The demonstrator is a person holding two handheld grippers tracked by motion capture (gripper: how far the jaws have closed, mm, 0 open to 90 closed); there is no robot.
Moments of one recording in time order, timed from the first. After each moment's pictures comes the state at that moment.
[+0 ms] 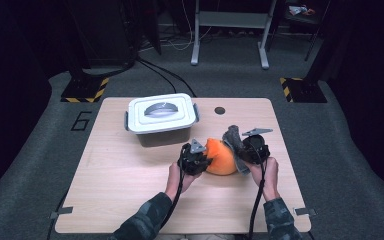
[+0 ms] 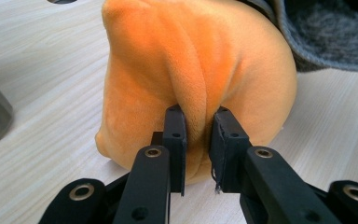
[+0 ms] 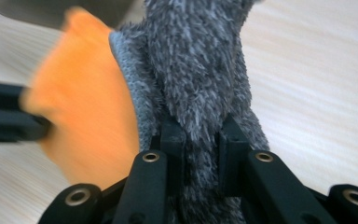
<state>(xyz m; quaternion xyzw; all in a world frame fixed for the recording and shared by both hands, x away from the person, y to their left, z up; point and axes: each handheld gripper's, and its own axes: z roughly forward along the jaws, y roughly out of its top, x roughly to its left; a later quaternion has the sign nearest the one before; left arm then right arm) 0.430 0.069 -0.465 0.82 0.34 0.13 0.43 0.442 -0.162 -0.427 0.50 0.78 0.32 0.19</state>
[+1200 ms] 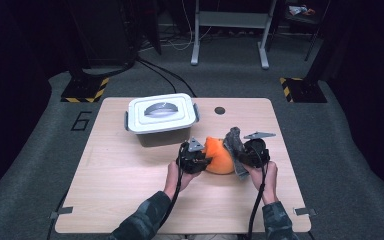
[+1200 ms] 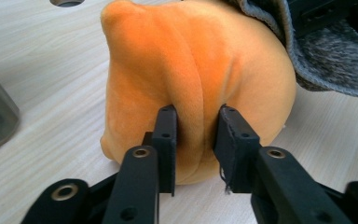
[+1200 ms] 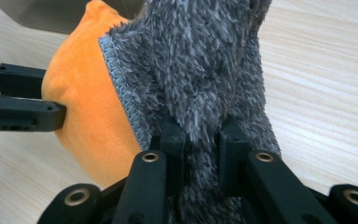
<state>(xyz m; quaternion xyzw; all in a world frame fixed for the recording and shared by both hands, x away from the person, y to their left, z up) 0.433 0.075 -0.462 0.82 0.34 0.13 0.44 0.436 -0.162 -0.432 0.50 0.77 0.35 0.18</state>
